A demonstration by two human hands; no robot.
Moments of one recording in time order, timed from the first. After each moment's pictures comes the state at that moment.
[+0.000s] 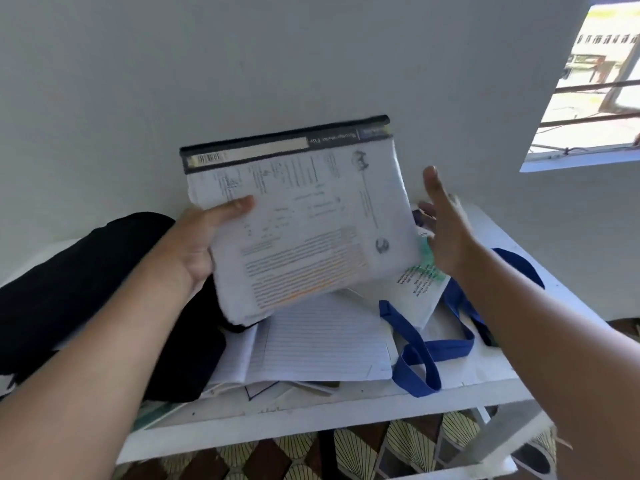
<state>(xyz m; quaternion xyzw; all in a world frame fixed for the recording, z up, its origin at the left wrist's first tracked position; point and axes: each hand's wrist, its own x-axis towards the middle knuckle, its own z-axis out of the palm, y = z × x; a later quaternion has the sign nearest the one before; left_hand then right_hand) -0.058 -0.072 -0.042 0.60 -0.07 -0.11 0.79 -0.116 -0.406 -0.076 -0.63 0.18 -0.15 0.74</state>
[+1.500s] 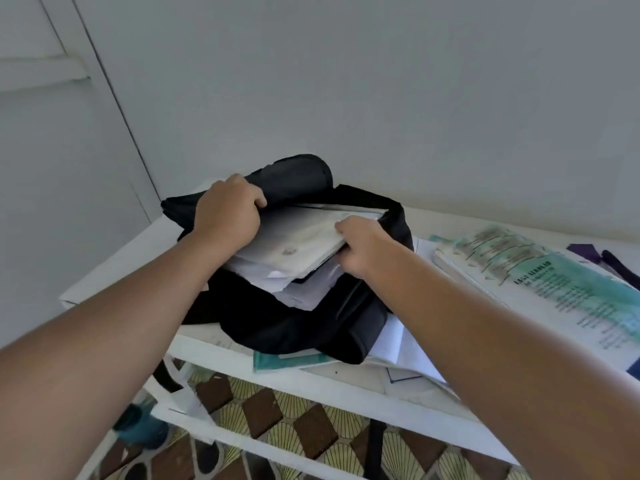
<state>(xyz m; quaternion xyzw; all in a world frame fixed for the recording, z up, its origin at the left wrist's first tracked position) -0.037 0.170 -0.084 0.97 0.00 0.22 0.10 -0.019 -0.038 -0.110 -0.63 0.20 0.12 0.74</state>
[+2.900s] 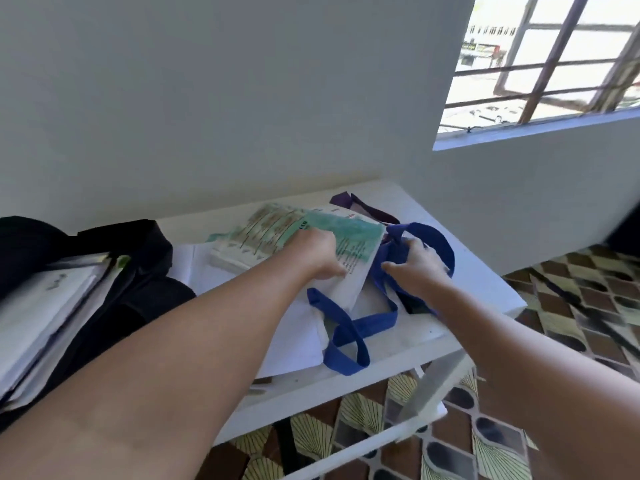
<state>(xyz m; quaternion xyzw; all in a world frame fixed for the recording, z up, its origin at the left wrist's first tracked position) -0.083 -0.307 -0.111 0.93 -0.35 -0.09 0.00 -0.187 -0.471 -0.162 -0.88 0.39 -0.04 0.27</state>
